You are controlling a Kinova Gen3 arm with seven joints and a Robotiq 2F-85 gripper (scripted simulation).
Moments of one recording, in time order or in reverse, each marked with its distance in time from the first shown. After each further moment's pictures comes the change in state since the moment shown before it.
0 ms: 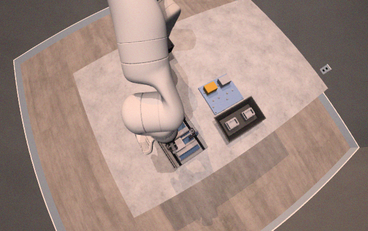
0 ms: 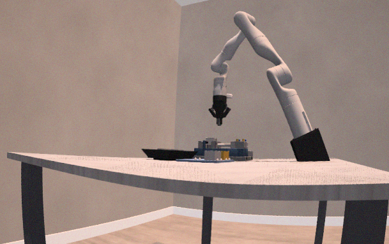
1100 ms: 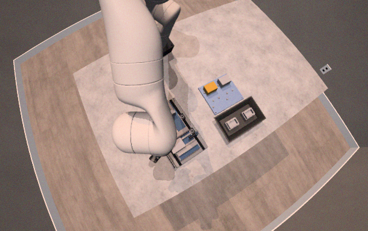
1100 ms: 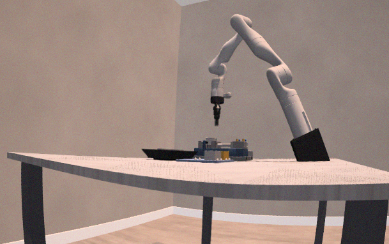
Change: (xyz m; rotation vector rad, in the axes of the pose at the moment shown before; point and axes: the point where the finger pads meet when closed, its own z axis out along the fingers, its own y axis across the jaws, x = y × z) arm 0.026 -0.029 -0.002 0.006 -0.004 1.003
